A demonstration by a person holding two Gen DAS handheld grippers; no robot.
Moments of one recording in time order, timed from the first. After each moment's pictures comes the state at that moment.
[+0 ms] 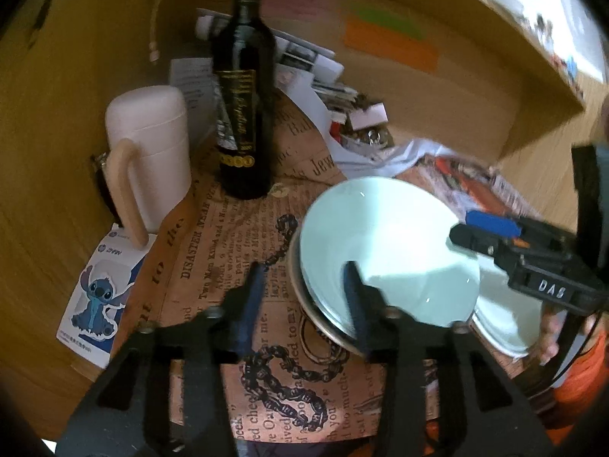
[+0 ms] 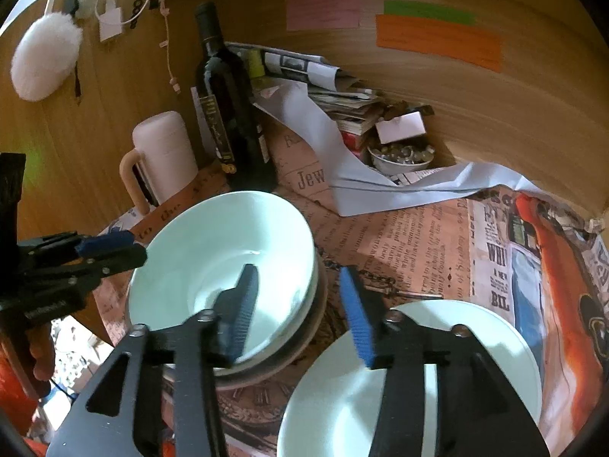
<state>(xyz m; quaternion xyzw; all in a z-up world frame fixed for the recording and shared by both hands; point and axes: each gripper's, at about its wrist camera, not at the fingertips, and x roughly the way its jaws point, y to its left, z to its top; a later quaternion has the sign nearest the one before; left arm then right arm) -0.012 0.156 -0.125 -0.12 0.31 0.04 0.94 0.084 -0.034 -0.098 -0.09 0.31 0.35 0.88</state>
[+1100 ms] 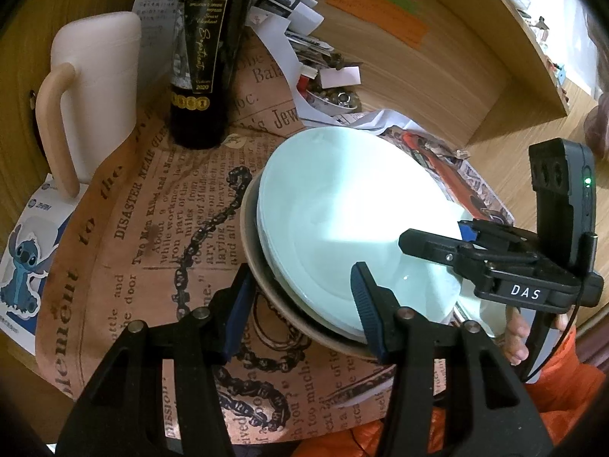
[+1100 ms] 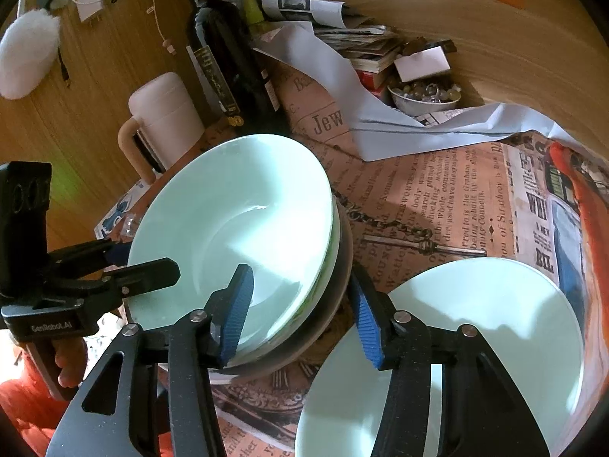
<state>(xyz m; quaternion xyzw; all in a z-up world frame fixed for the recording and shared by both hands) 0.013 0.149 -0.152 -0.17 0.37 -0.05 0.91 0.097 -0.021 -0.121 -0.07 0.40 0.38 0.83</state>
